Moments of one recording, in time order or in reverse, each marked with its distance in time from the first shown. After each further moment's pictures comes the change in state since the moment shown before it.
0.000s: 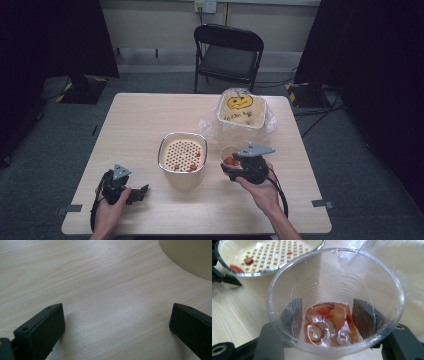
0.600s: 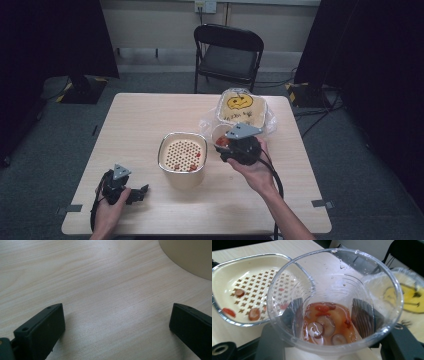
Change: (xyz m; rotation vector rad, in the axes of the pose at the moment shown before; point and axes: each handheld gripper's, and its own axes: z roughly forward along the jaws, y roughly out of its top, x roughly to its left) left arm 0.000 0.000 0.000 -0.001 -0.001 -0.002; right arm 0.010 0.069 -0.002 -0.028 -0.123 -0.210
